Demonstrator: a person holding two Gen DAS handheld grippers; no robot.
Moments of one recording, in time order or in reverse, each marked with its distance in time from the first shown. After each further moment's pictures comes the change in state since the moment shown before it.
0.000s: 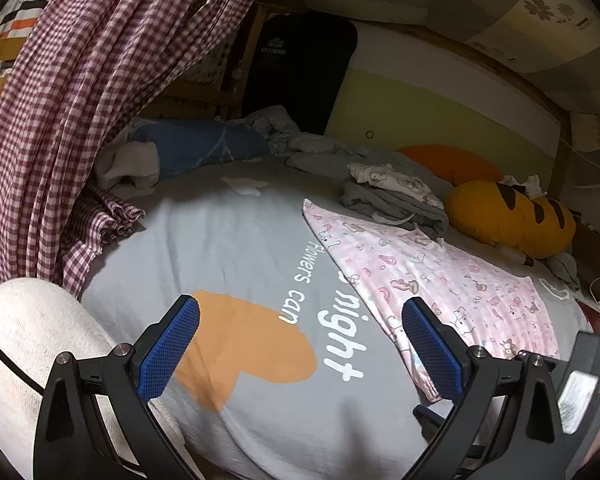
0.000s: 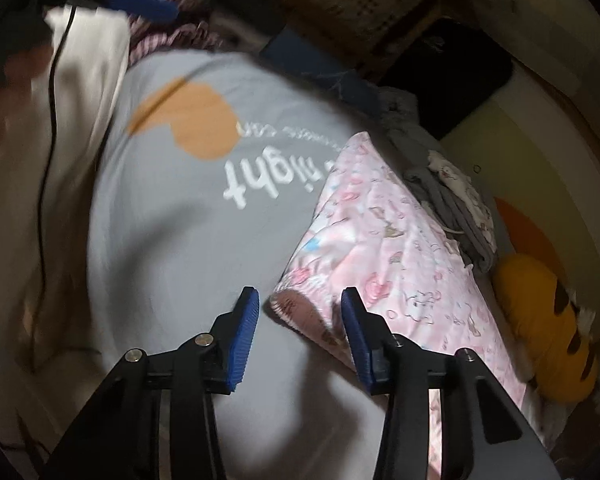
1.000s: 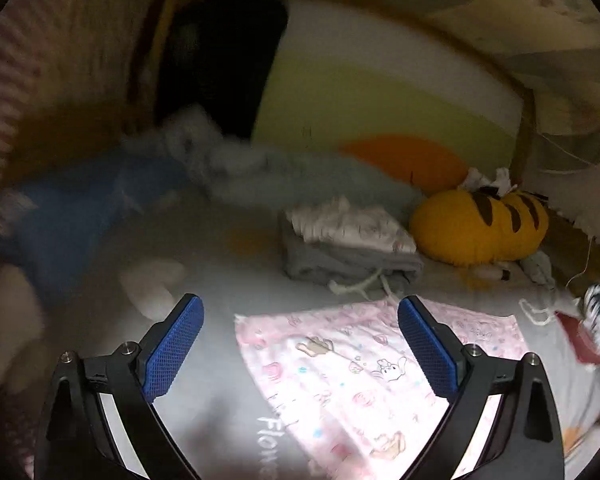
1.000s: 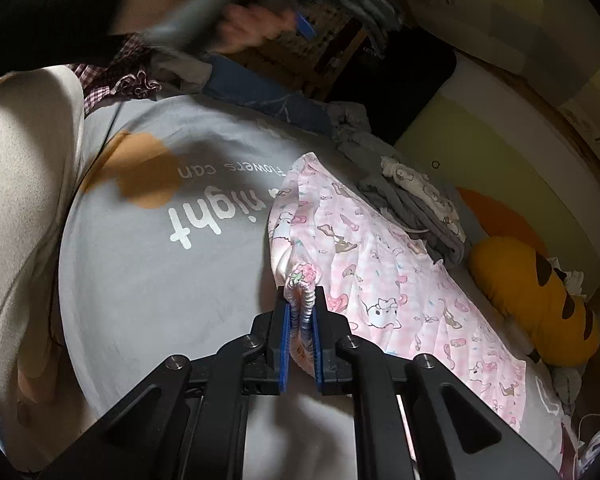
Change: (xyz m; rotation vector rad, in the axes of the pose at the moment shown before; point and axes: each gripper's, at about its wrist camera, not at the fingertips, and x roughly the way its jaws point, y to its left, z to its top) left arm 0.184 -0.044 0.195 0.126 0.160 -0.246; right arm -0.013 -0.031 -0.005 0.206 -0.110 -0.095
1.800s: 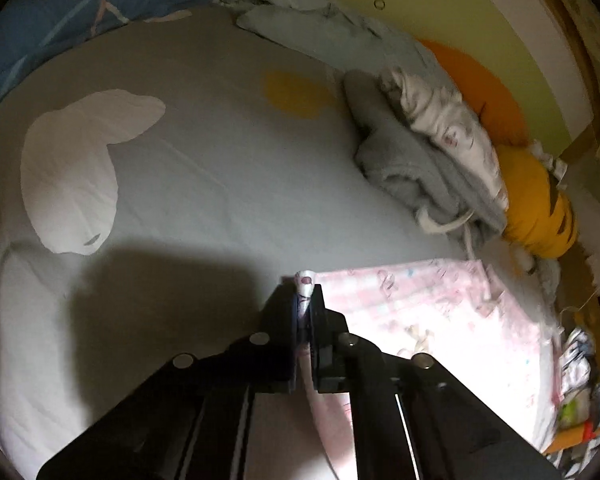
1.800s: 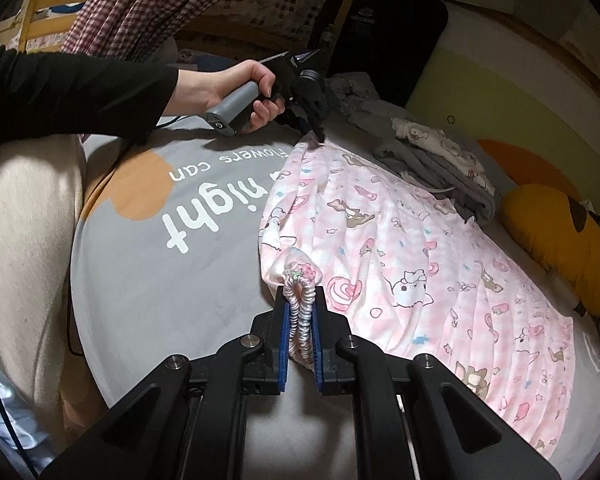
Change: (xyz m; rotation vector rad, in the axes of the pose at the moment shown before) left arm 0.182 0.097 -0.036 -0.295 0.404 -0.074; right arm 0.018 -0.021 -0.002 0.181 0.066 0.141
